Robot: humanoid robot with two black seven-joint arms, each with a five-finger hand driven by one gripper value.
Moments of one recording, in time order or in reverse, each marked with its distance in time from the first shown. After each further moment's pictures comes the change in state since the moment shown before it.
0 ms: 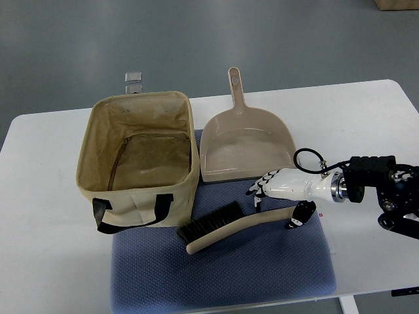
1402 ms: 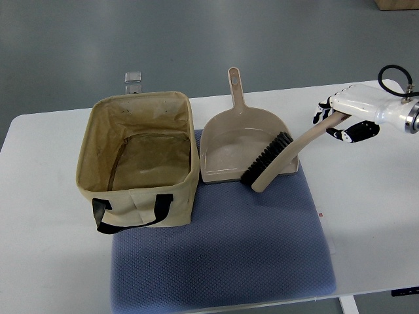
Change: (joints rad) left arm 0.000 0.000 0.000 0.000 0.000 0.000 0.000; right arm -0.007 -0.269 0.301 -0.036 0.047 -0.073 0.020
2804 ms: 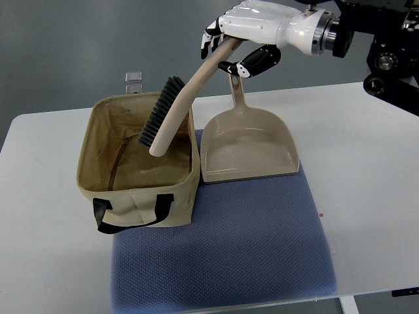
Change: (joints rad) left arm 0.000 0.000 0.000 0.000 0.000 0.000 0.000; right arm 0.519 0.360 -0.152 -0.052 0.162 0.079 -0.013
